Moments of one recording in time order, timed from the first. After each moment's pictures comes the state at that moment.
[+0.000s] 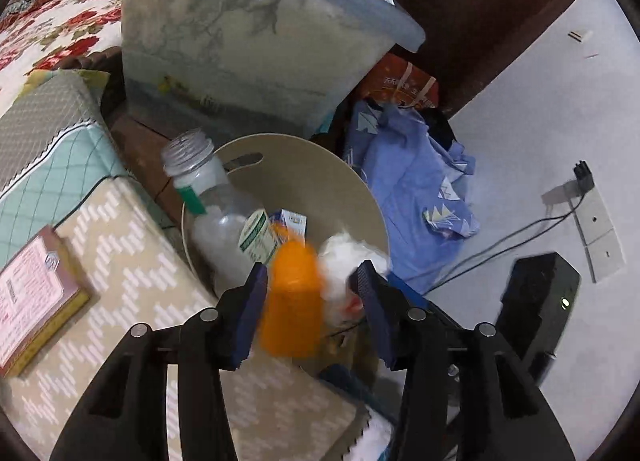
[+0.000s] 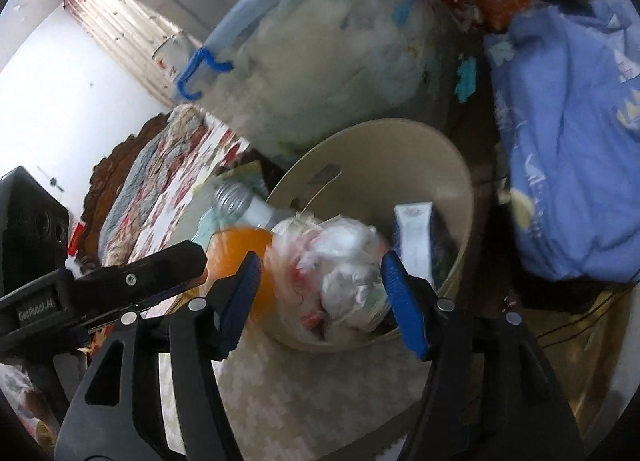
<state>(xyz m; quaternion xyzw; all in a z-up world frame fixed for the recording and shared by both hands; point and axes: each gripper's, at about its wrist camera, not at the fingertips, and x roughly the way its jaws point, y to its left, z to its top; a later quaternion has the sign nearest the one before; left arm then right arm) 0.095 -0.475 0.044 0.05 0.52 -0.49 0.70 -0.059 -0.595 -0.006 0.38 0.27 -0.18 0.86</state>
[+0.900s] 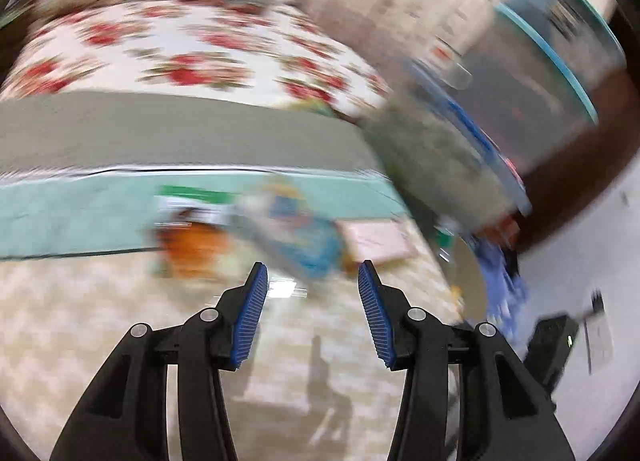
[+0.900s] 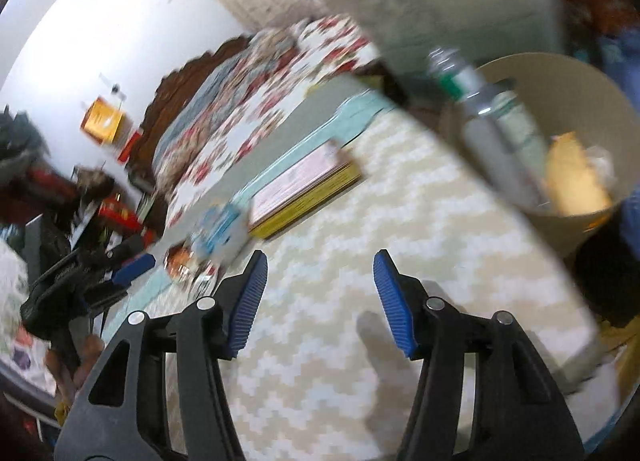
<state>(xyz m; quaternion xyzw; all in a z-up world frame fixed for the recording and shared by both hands) 0.142 -0.119 0.063 -0.14 0.47 -0.27 0.83 -0.004 -0.427 0.003 0.33 0.35 -0.01 0.88</state>
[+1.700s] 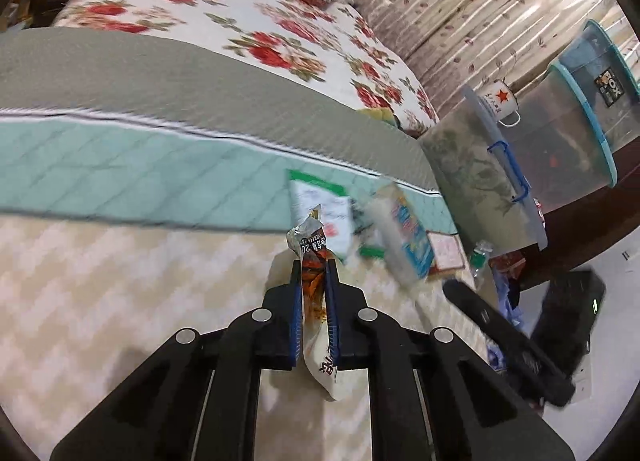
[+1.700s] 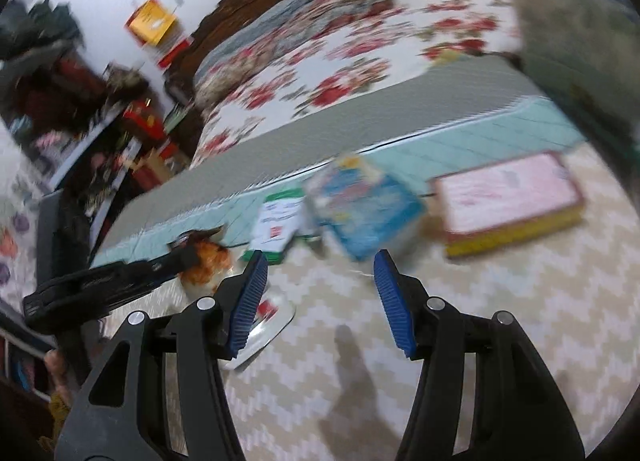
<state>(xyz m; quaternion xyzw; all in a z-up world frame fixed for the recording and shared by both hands) 0.149 -0.017 0.028 -0.20 0.50 -0.23 0.82 0.119 -0.280 0.023 0.19 0.42 0.10 0.88</state>
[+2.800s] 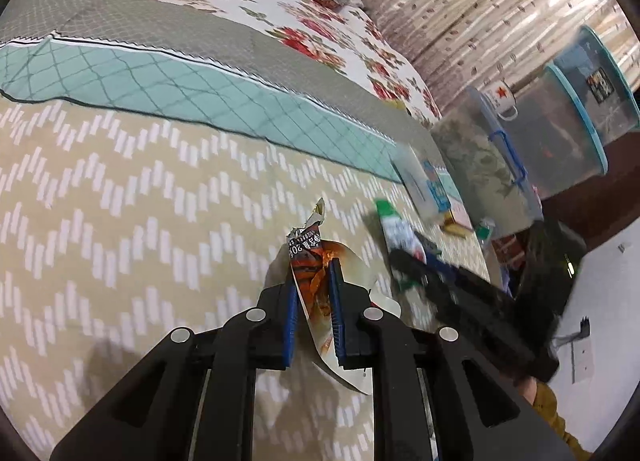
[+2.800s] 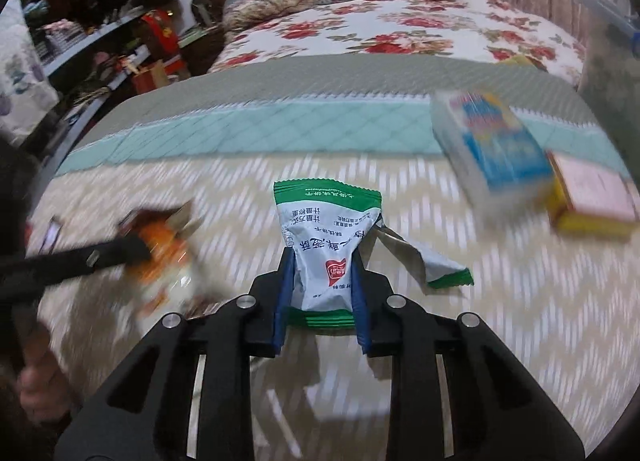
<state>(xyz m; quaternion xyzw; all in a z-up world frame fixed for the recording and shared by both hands) 0.092 0.028 0.006 -0.21 0.50 -0.23 0.81 0.093 -0.189 -0.009 0.04 0.46 0.13 0.88</state>
